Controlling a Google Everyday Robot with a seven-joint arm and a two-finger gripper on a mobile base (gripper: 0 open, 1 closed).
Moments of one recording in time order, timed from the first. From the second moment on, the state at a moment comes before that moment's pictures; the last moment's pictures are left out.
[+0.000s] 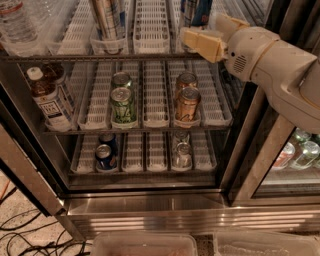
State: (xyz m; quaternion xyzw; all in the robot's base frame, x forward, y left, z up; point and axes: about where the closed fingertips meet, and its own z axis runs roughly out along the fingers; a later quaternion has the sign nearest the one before) arm 0.607 -0.113 1.063 -0.25 0.61 0.21 0.72
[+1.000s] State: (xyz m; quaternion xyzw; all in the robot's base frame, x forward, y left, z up) arm 0.618 -0.095 1.067 -0.28 0.61 0.21 0.71
